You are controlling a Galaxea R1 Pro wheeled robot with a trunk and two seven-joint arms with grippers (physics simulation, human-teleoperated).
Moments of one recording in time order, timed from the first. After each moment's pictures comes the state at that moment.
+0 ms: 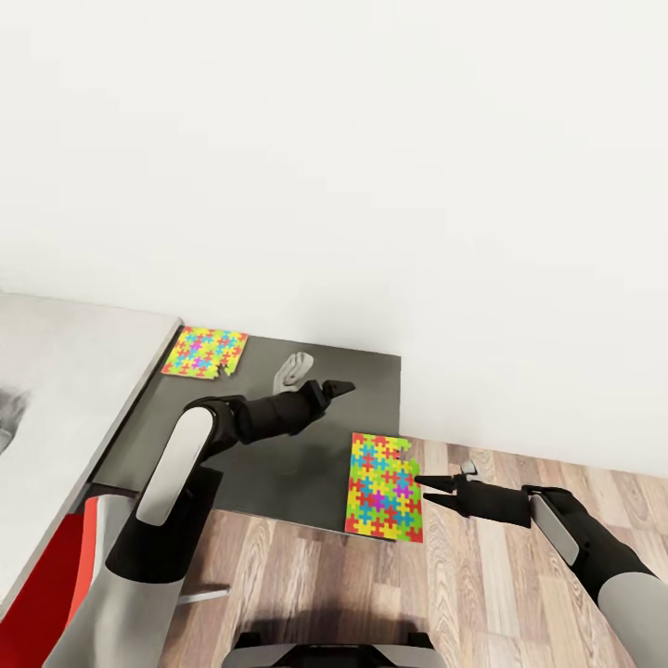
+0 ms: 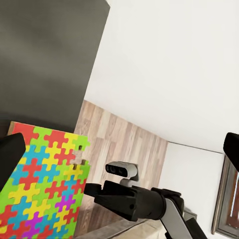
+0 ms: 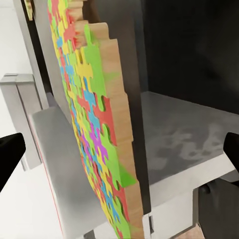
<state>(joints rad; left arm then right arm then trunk) -0.67 -0.08 -0.26 -1.61 1.50 0.87 0.66 -0.66 -0.33 0.18 -0.67 -0.61 0.82 1.08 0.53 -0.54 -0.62</state>
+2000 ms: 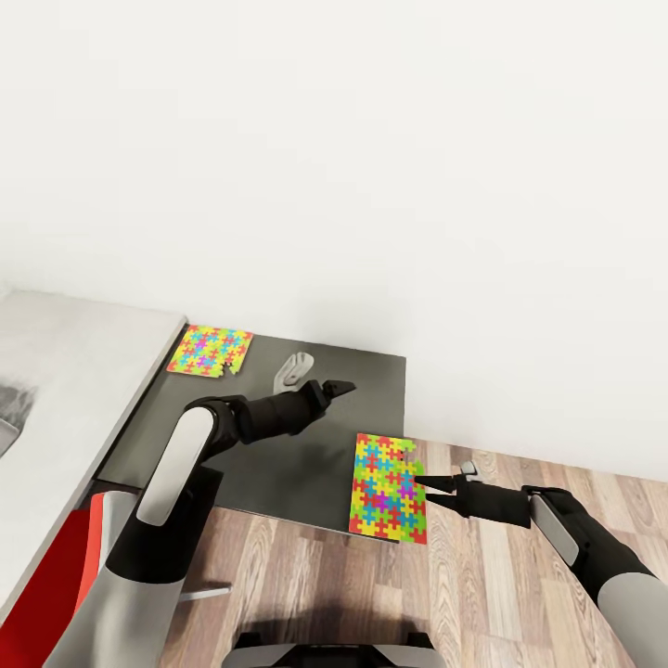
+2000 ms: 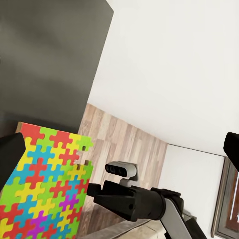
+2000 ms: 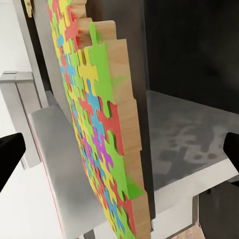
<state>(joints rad) -0.67 -0.08 -0.26 -1.61 1.50 0.87 0.66 -0.66 -0.33 0.18 -0.67 -0.61 0.82 1.08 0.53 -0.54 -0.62</state>
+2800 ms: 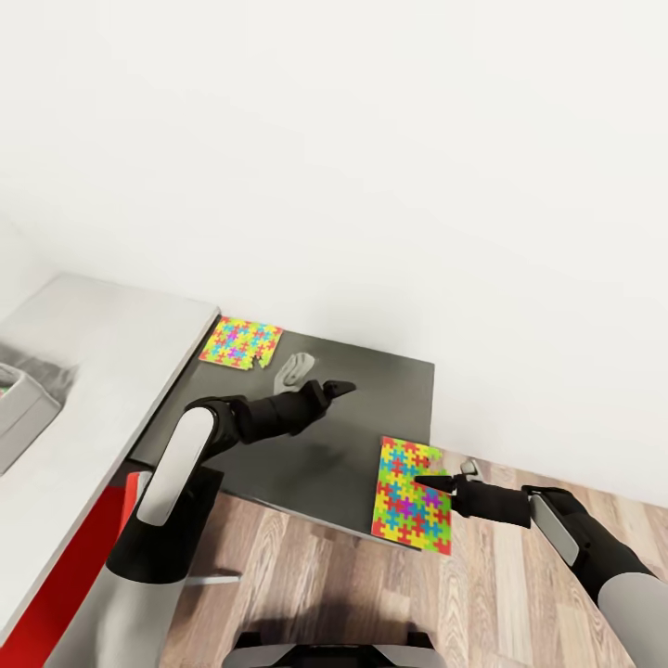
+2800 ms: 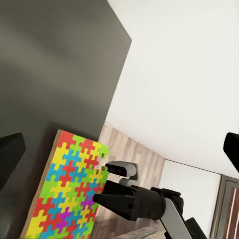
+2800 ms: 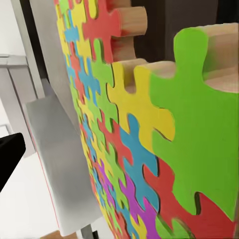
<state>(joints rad) -0.67 -0.08 -0.26 -1.61 1.50 0.87 0.66 -0.66 -0.33 0.17 -0.68 -0.61 0.82 1.08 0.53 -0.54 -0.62</state>
